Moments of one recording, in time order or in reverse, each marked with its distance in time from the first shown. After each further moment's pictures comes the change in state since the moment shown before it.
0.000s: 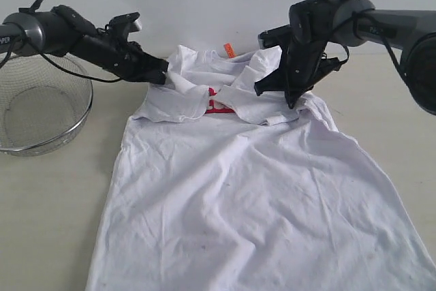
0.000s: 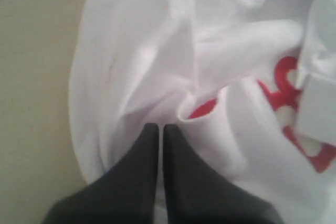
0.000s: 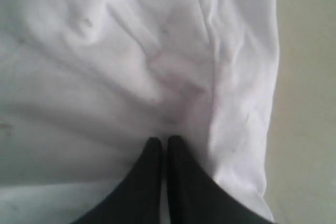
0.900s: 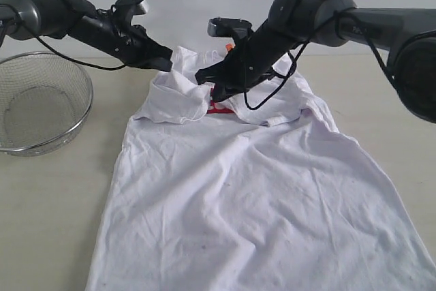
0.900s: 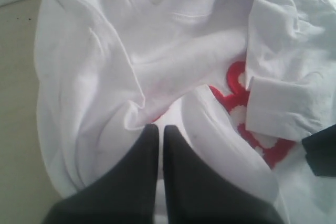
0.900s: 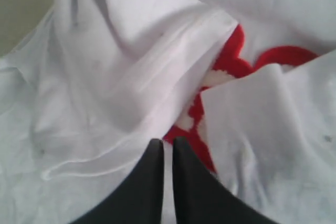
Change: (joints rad) left arm -0.020 -0.056 -0.011 0.030 0.057 0.047; right arm 0.080 -0.020 0.006 0.739 -0.059 -0.474
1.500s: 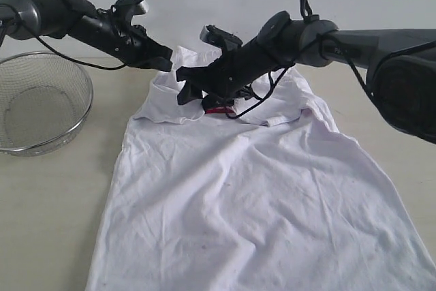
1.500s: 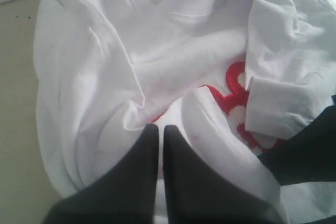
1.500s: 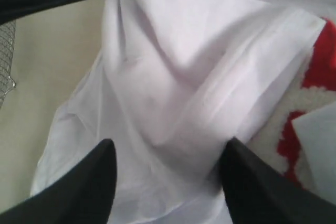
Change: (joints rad) left arm 0.000 0.000 0.000 0.001 0.002 -0.007; right arm 0.031 0.069 0.002 0.288 -0.084 -0.011
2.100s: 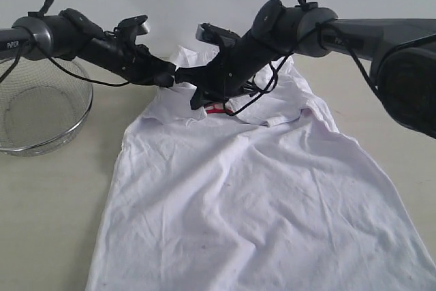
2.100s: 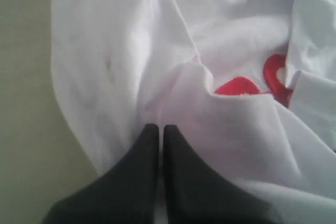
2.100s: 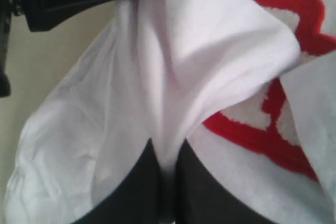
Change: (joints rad) left arm -0.002 0.083 0.000 -0.044 -0.066 -0.030; right arm 0.019 -0.047 0.002 -0.193 0.065 0.152
